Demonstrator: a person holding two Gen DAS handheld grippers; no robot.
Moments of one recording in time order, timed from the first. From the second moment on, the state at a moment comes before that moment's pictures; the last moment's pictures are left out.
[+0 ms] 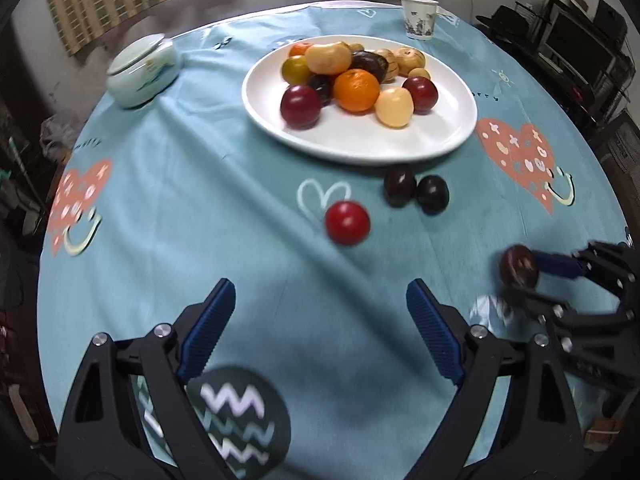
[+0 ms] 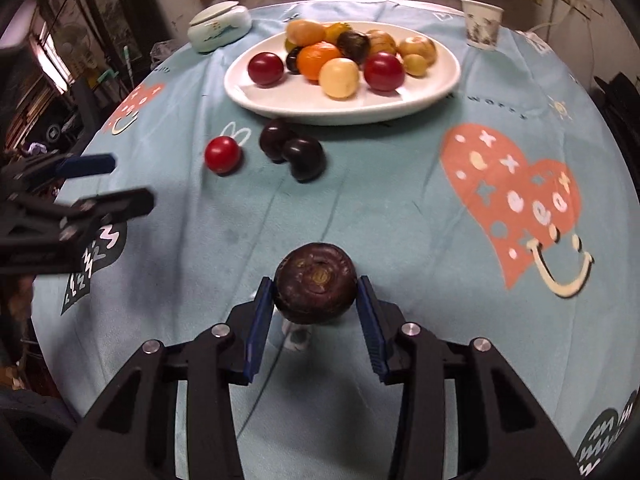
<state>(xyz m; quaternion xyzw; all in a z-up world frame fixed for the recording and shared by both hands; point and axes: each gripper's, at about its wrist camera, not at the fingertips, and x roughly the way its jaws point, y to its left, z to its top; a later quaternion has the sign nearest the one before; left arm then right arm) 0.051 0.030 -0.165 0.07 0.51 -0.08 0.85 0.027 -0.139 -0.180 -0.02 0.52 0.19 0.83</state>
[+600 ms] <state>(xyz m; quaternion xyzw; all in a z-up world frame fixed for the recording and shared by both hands) 0.106 0.012 -0.200 0.10 0.52 -0.16 0.83 0.028 -0.146 -0.188 0.01 0.54 0.16 0.82</state>
